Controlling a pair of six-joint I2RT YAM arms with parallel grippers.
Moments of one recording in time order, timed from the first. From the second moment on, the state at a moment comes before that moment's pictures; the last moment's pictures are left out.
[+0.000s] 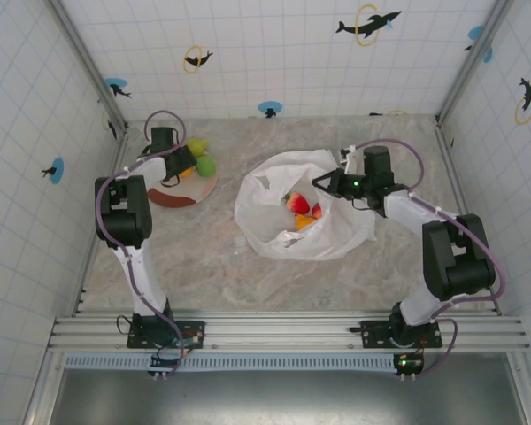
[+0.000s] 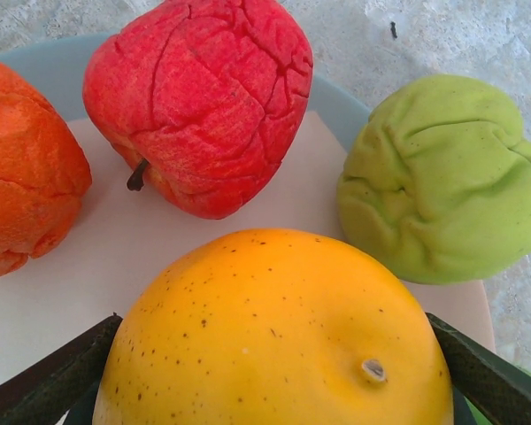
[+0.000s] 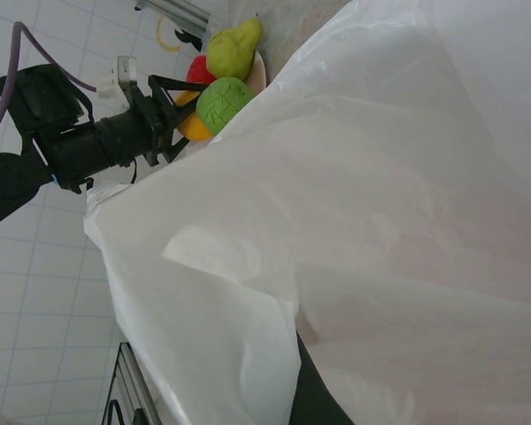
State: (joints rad) left arm -0.01 2.08 1.42 -0.23 0.02 -0.47; right arm 0.25 1.60 0.91 0.09 -0.79 0.62
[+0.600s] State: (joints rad) left arm -0.05 1.40 0.88 -0.10 0.02 -0.53; right arm 0.25 1.60 0.91 0.09 -0.79 0.61
